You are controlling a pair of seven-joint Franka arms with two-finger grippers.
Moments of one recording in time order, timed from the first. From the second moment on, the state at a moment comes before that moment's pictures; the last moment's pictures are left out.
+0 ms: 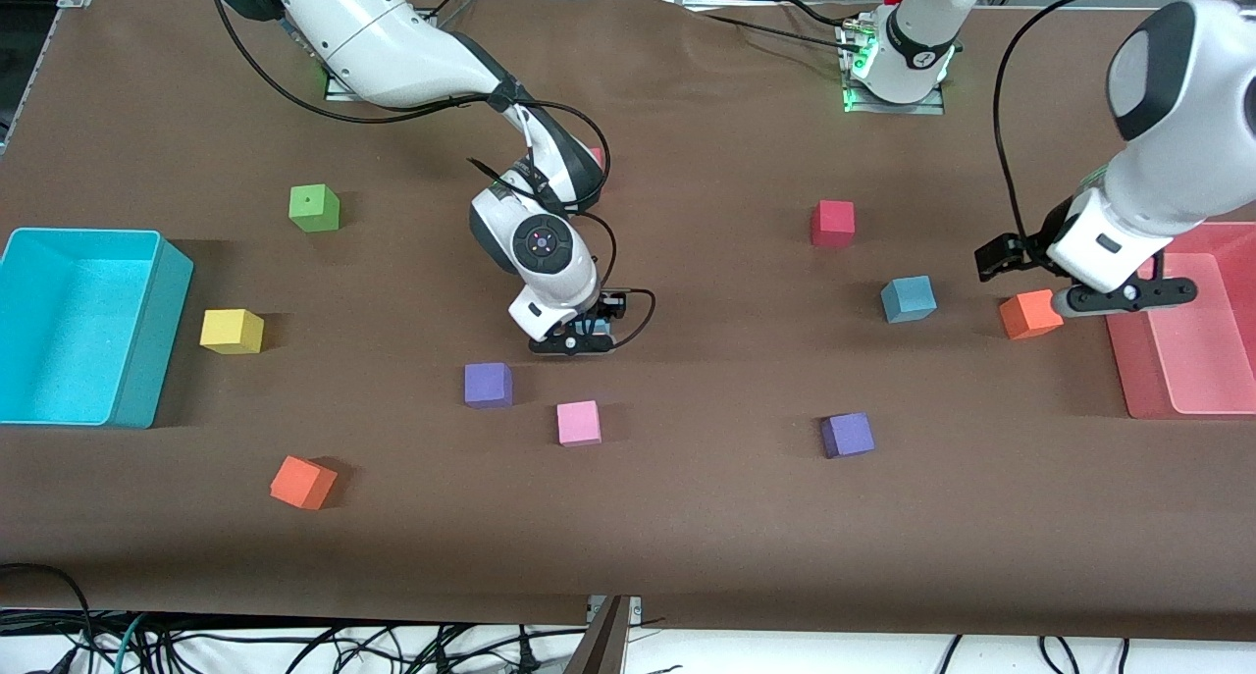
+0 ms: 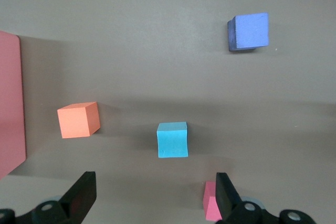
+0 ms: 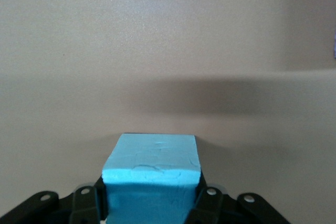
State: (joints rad) left arm 0.06 0.08 -0.14 -1.85 0.04 1.85 -0.19; right arm 0.49 0.79 0.23 -1.52 -0.09 2.29 0.71
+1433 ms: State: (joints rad) left arm 0.08 0.27 -0.15 -2.33 0.03 2.51 -0.19; right arm 0.47 0.53 0.23 -1.53 -0.09 2.00 0.64
